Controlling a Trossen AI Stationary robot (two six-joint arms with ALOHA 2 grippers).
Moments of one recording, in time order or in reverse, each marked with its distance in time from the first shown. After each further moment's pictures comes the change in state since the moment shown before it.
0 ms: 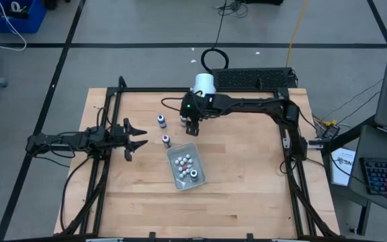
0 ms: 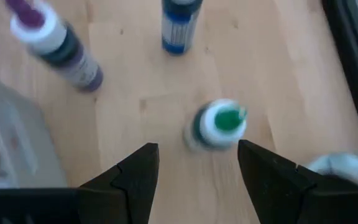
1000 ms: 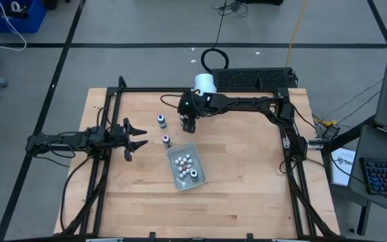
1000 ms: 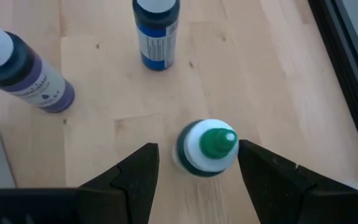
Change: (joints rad) left arm 0.000 0.000 0.000 0.000 0.003 0.003; right arm -0.035 0.057 -0.002 0.112 -0.025 -0.024
